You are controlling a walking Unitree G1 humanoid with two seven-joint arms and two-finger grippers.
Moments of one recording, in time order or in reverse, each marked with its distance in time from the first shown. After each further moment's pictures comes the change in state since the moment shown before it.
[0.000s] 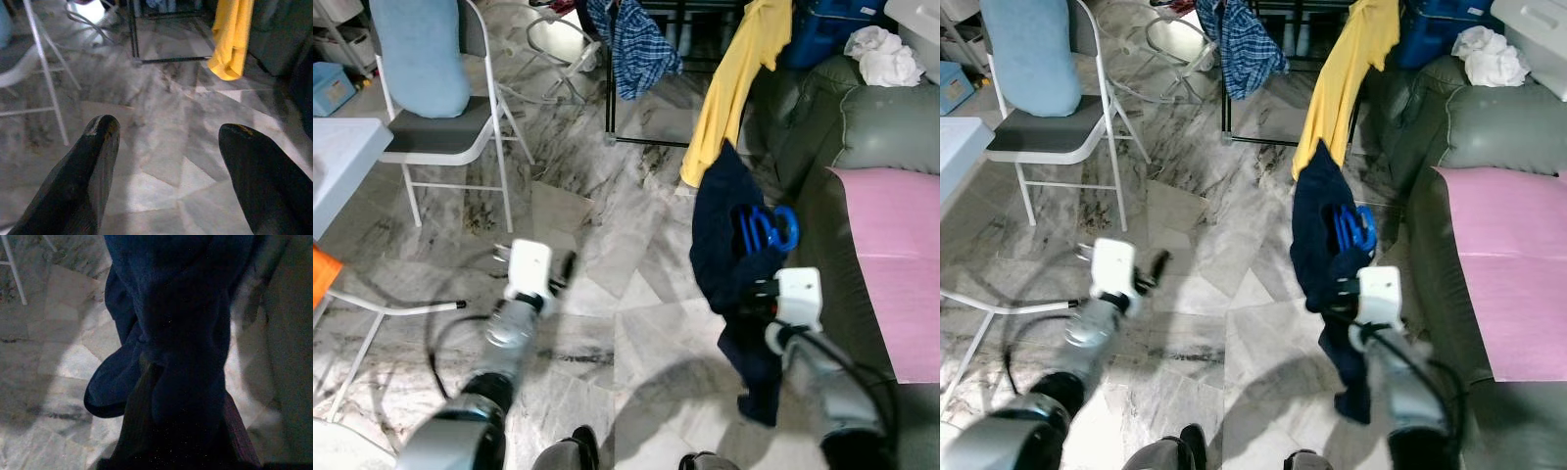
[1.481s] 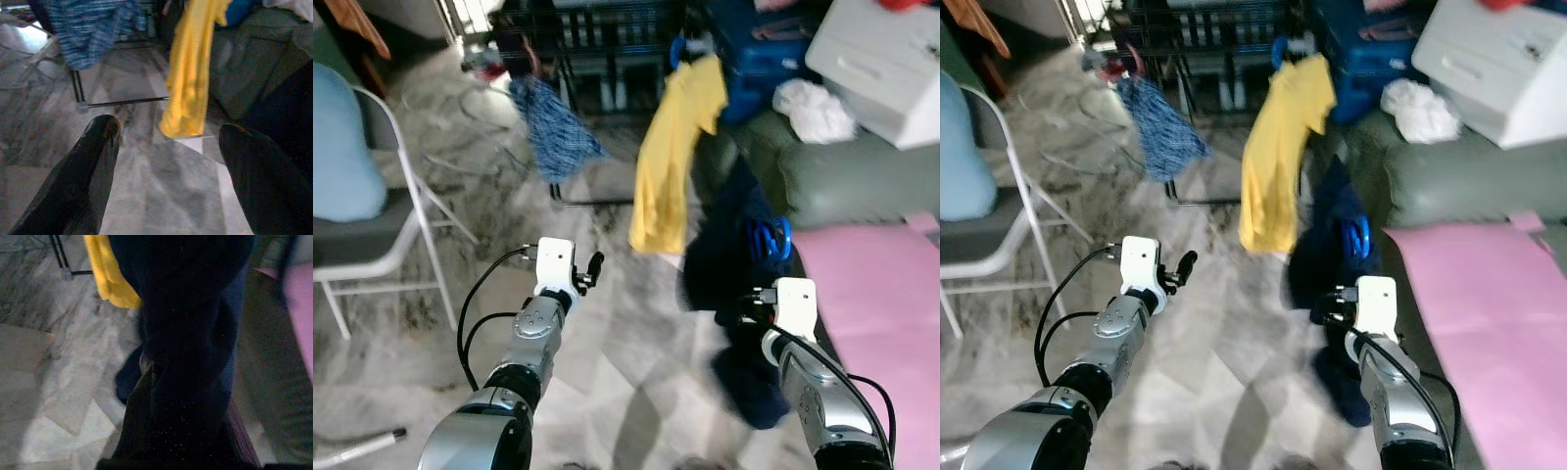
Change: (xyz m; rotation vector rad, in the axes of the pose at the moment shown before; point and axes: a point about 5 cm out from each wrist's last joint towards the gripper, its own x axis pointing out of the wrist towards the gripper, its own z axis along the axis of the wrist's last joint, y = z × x) left arm 0.011 -0.024 0.007 -0.108 0.039 -0.037; right arm -0.006 0.007 -0.009 0.051 0.074 -0.023
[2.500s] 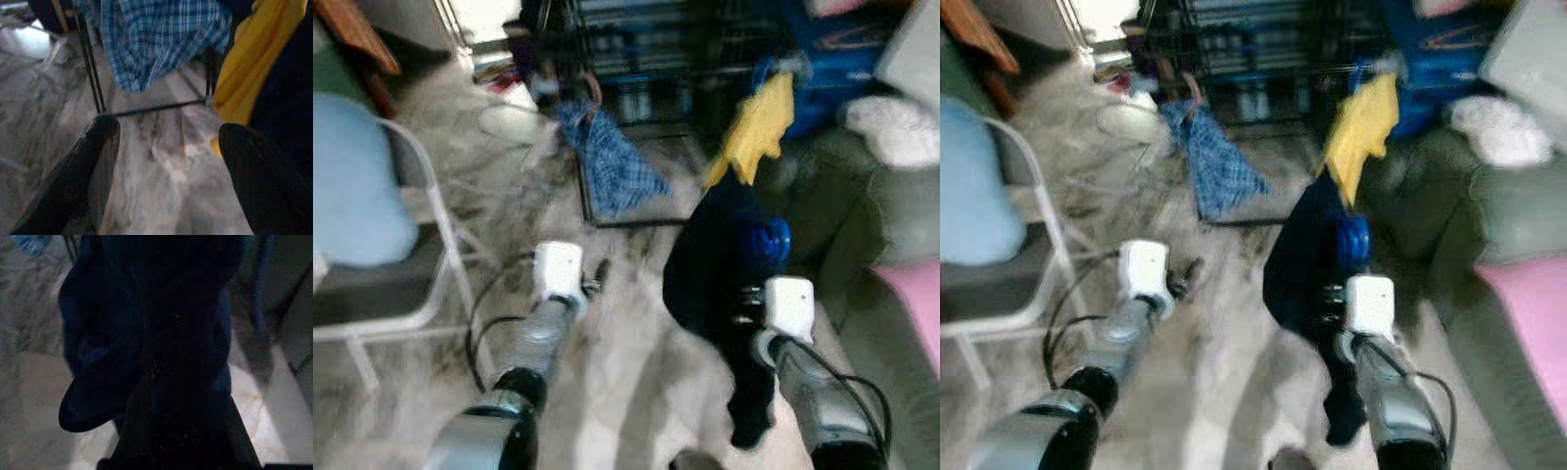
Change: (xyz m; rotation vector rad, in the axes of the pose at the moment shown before) left arm -0.001 -0.012 -0.007 0.016 0.031 -0.019; right arm 0.001 0.000 0.002 0.017 -0.001 -0.016
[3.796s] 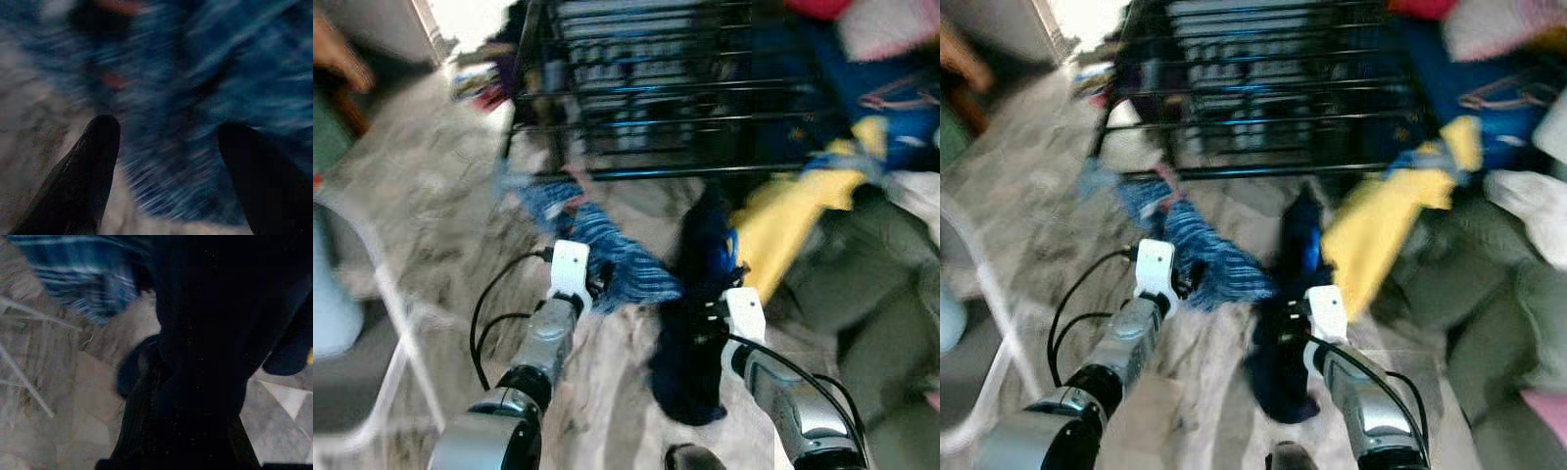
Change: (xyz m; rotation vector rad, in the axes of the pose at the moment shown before) left arm 0.002 -0.003 0.001 0.018 0.008 0.020; right arm -0.011 0.054 -0.013 -0.019 0.143 0.365
